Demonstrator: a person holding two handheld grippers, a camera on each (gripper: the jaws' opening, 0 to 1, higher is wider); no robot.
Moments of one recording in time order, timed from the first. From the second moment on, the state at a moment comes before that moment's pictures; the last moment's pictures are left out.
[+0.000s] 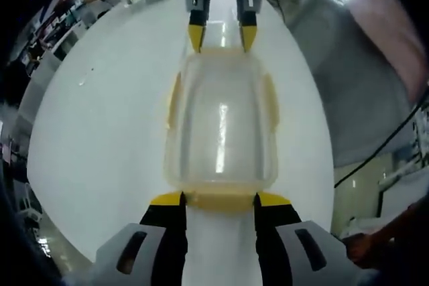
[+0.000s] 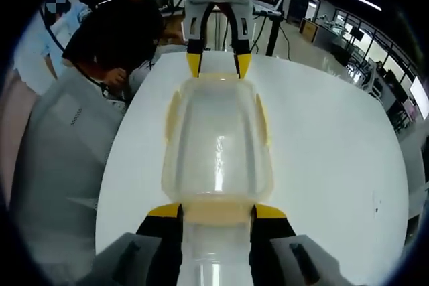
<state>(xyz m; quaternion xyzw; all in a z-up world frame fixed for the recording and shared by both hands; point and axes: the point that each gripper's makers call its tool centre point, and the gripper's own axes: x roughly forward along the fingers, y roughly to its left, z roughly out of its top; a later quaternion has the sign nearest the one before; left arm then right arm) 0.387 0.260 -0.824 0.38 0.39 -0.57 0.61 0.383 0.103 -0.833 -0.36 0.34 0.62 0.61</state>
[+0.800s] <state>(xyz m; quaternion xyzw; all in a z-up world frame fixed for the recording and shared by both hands) 0.386 0.243 -0.810 0.37 0.40 -0.57 0.61 0.384 0.084 -0.815 -0.37 0.34 0.63 0.60</state>
